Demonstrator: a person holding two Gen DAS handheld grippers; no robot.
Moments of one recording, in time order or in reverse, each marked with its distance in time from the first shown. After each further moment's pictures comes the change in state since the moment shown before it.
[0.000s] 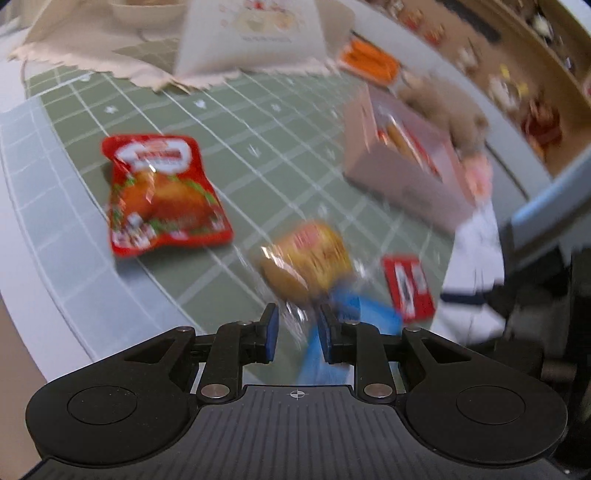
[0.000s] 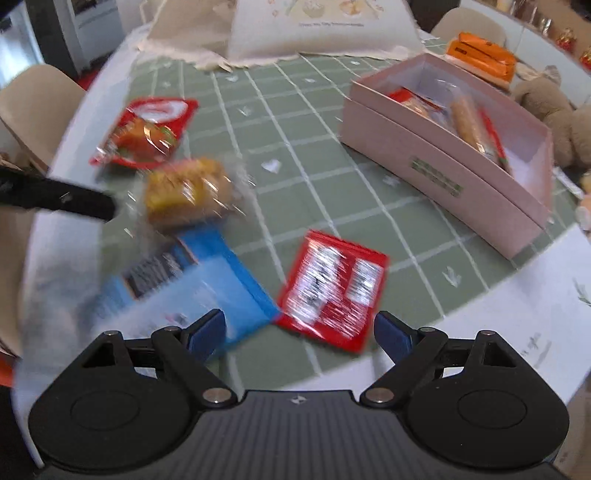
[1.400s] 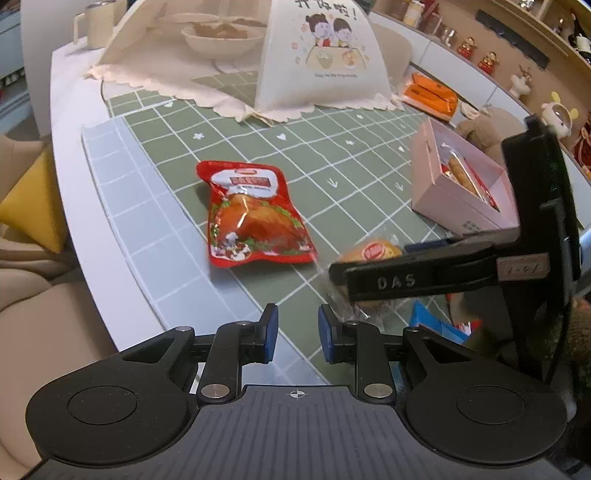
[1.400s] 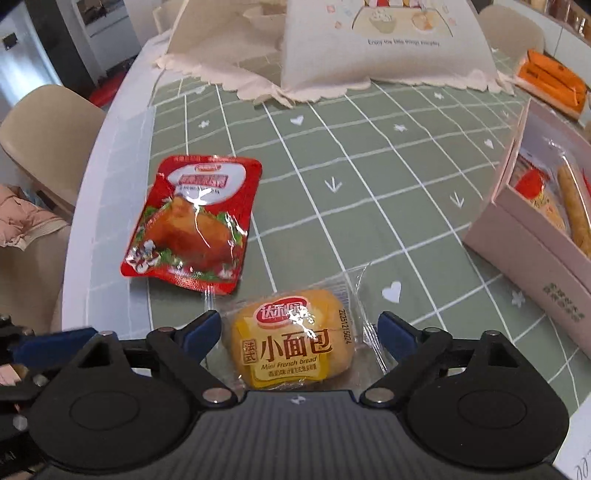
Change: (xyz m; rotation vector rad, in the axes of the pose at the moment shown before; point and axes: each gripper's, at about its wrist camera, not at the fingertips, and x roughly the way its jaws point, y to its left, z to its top) left arm -0.036 0.016 -0.006 -0.071 -0.116 0.218; right arm 0.047 0.067 0.109 0.021 0.004 0.135
